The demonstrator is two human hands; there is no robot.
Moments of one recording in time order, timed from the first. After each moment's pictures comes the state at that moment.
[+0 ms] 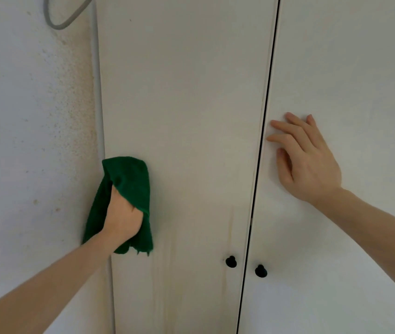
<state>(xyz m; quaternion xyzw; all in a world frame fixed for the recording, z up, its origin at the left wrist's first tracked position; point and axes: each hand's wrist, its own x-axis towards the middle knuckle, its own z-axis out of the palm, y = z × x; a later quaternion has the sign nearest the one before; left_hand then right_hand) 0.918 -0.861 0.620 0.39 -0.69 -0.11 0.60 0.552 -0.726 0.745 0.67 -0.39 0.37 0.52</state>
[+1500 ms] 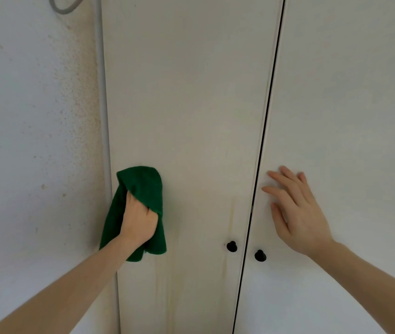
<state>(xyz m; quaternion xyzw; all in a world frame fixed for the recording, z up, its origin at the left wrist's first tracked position) 0.895 -0.837 0.584 0.44 -0.70 -0.09 0.56 0.560 -0.695 0.630 0.72 -0.46 0.35 0.38</state>
